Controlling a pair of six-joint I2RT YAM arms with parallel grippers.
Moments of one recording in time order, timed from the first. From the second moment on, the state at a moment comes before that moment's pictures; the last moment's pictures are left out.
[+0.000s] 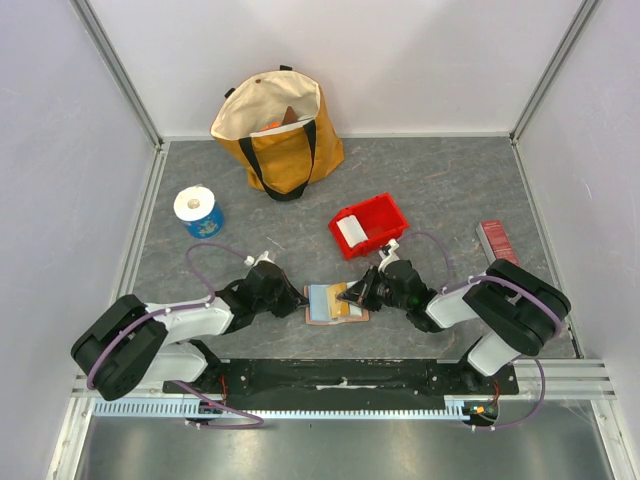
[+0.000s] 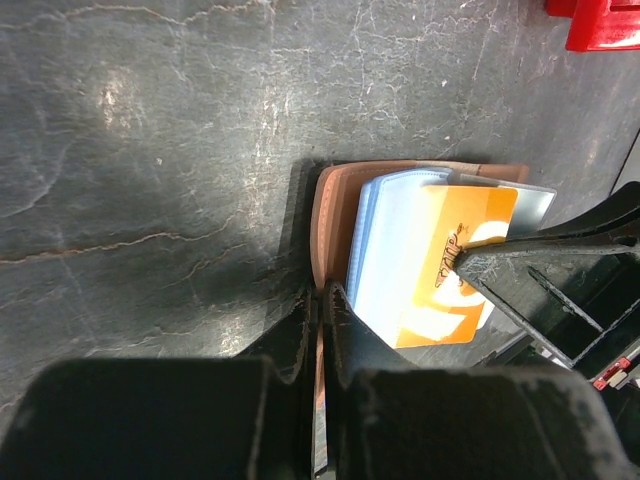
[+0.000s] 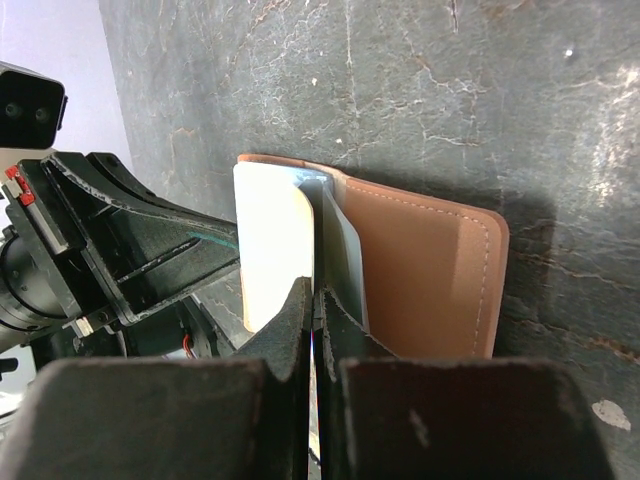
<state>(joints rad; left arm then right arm) -0.73 1.26 0.31 0.17 0.06 -1.16 0.77 1.59 0.31 0.77 -0.20 1.14</state>
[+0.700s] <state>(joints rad) -0.74 1.24 0.27 0.22 0.05 -1.22 0.84 1.46 0.40 0.45 -0.07 1.06</state>
